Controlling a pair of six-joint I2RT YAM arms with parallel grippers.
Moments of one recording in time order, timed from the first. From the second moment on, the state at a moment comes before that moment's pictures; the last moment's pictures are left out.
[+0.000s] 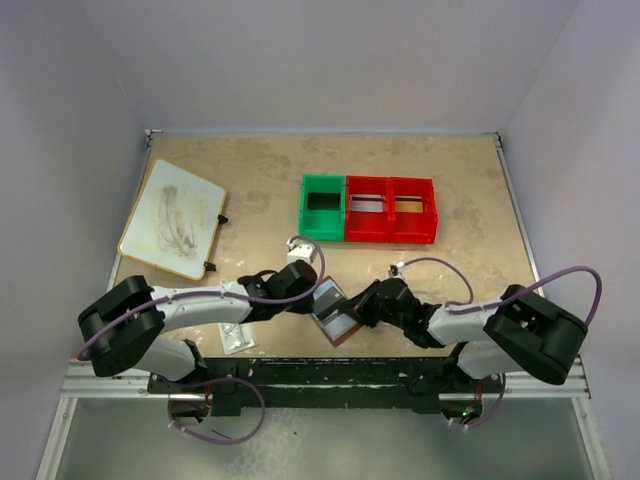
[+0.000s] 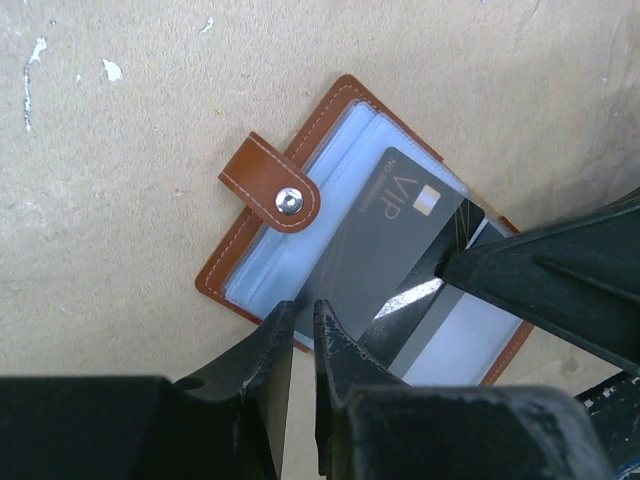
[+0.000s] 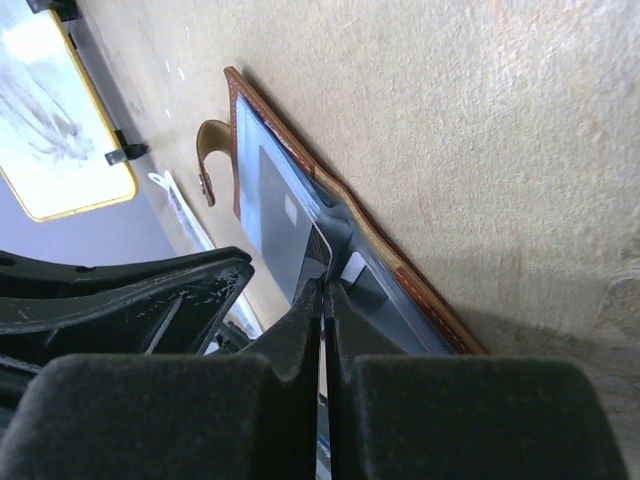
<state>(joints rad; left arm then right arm) -1.01 1.42 0.65 -0.12 -0.25 -0.76 0.89 1.36 0.20 0.53 0.06 1.53</state>
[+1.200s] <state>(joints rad) -1.16 1.79 1.08 -0.46 -0.52 -0.88 0.89 1.14 0.09 0.43 0.01 1.48</state>
